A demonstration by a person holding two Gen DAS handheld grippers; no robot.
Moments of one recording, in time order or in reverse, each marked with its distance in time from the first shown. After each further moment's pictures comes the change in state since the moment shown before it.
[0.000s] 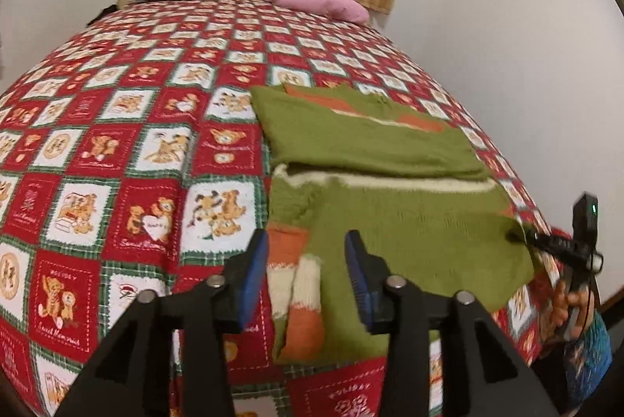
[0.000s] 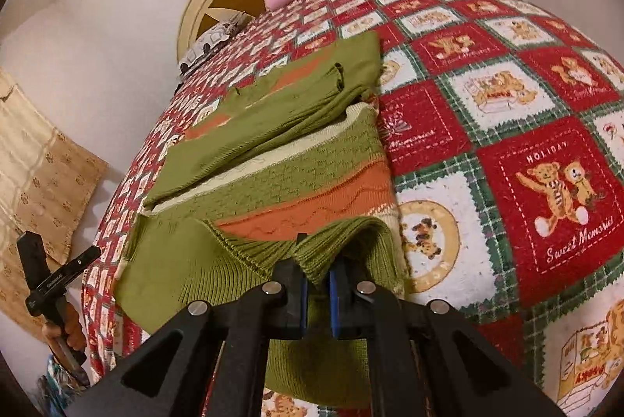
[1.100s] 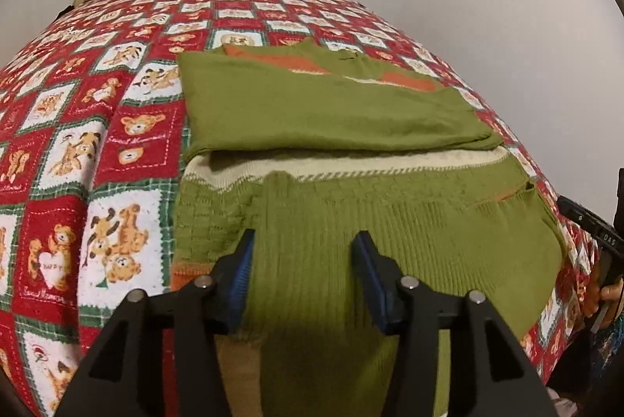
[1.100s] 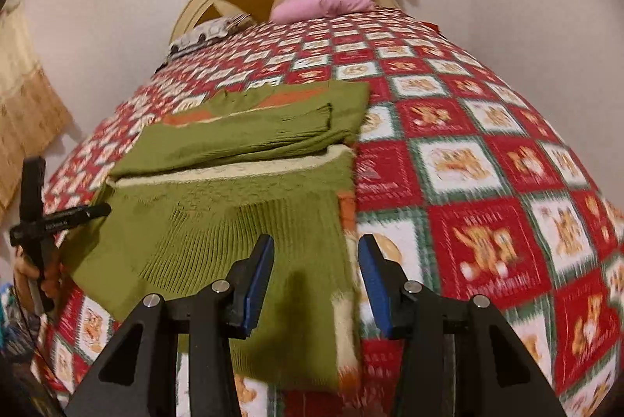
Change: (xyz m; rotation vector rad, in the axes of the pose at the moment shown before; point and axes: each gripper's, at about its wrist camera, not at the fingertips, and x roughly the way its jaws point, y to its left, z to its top) left arm 0.089 -0.033 0.011 0.069 0.080 -0.051; right arm -0.021 0.029 0.002 -0.275 -0.080 -0.225
